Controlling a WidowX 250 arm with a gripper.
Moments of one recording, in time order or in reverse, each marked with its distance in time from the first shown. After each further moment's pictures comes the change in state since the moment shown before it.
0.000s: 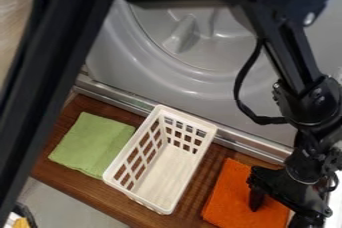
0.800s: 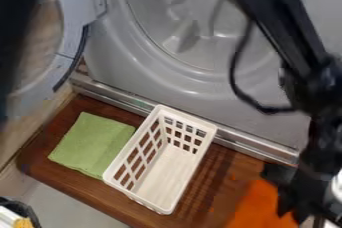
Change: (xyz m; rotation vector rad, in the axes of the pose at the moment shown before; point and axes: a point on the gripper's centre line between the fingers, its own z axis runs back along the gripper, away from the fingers) arm -0.012 -0.015 0.060 -0.051 -0.016 -0.115
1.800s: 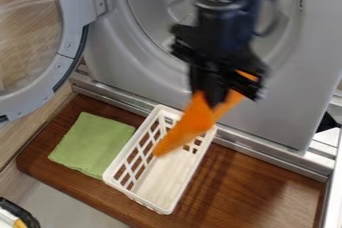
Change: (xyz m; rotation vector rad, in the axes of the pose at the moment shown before) arm -0.051 0.118 0.156 0.004 -0.060 0.004
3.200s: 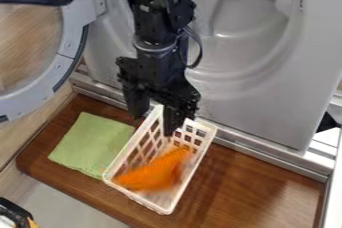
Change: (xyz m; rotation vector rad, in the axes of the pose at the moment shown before) arm -0.020 0.045 -0.051 0.044 0.050 0.130
